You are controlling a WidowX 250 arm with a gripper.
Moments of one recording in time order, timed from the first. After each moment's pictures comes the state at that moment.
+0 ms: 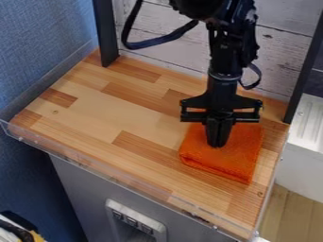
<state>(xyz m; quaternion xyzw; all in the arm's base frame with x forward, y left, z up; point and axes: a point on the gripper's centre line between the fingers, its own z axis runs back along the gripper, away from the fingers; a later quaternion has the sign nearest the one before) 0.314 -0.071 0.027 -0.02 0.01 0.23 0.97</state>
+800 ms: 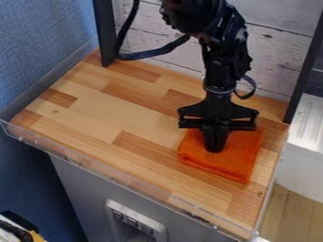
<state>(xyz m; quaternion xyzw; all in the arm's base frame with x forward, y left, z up) 0.314 -0.062 0.008 -0.01 -0.02 0.17 0.98</state>
